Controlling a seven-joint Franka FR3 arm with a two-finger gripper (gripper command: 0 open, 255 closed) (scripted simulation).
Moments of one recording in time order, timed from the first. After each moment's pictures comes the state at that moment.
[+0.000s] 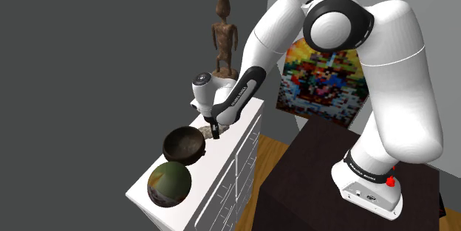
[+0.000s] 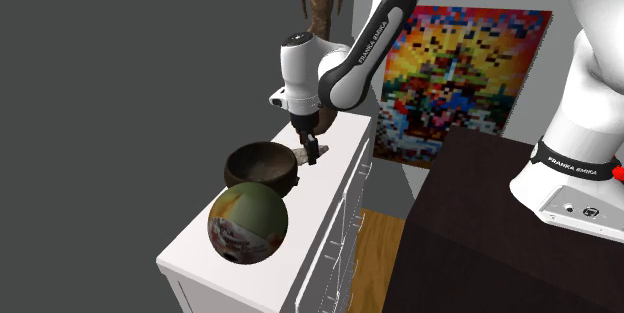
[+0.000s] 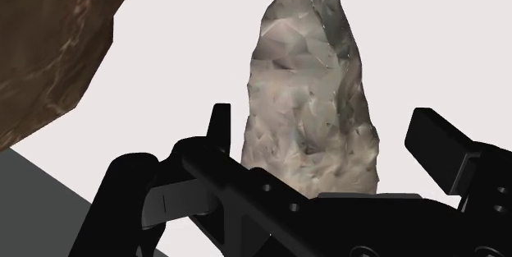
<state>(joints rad) 0.20 0.59 0.09 -2.02 -0.39 2.57 -0.26</state>
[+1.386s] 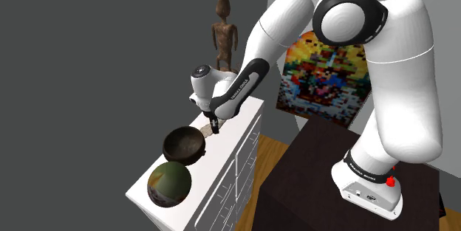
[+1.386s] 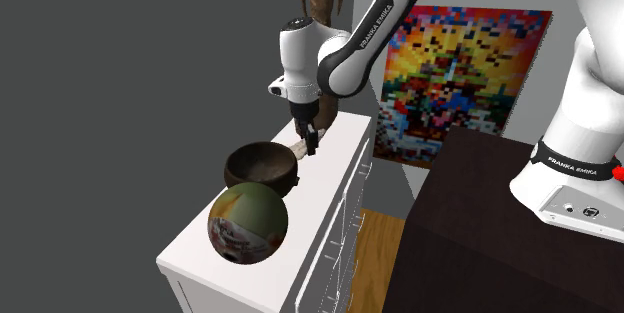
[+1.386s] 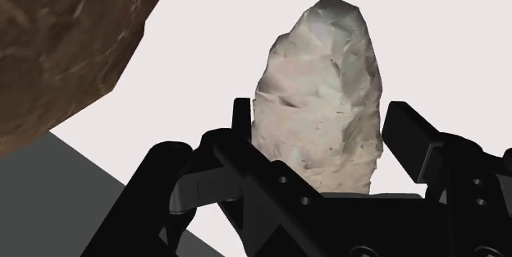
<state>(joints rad) 0.18 0.53 0.11 -2.04 -0.37 2.52 -0.29</state>
